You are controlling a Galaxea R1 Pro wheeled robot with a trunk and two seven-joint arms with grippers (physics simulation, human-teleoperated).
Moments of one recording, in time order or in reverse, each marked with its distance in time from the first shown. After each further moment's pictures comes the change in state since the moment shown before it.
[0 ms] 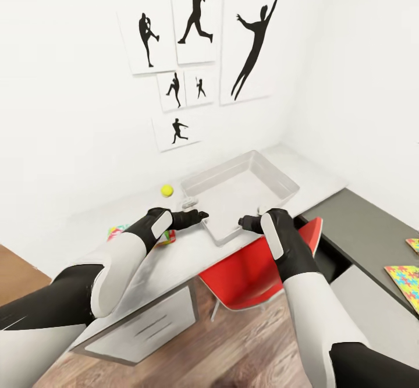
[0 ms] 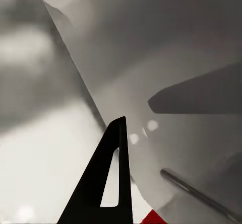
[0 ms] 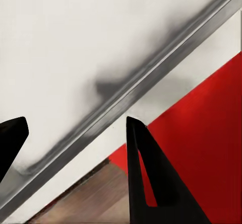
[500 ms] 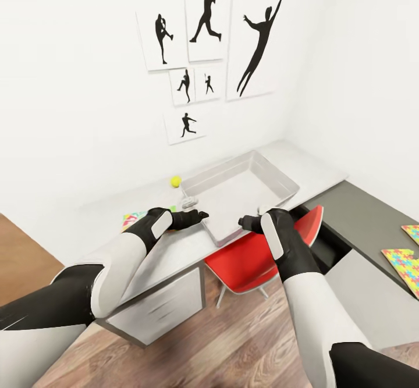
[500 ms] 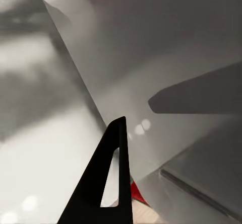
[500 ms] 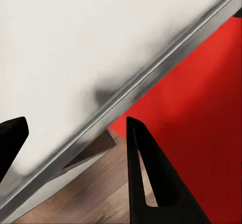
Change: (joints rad) left arm 0.001 0.000 0.001 0.000 0.000 0.000 0.000; right arm 0.000 0.000 0.000 0.000 0.001 0.000 0.001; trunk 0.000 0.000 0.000
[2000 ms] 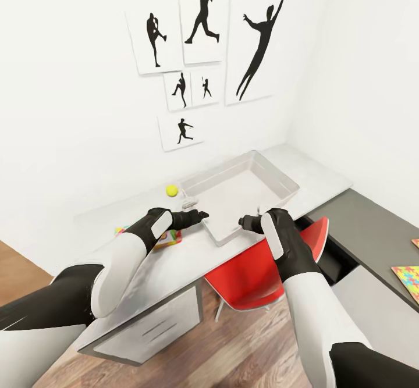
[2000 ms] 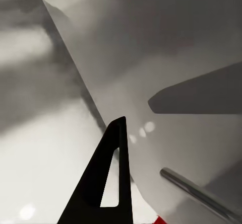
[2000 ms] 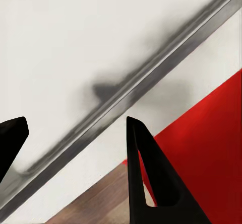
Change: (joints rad) left arm 0.000 0.000 -0.003 0.000 0.005 0.000 0.000; right arm 0.000 0.000 0.000 -0.003 0.002 0.002 0.000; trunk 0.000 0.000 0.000
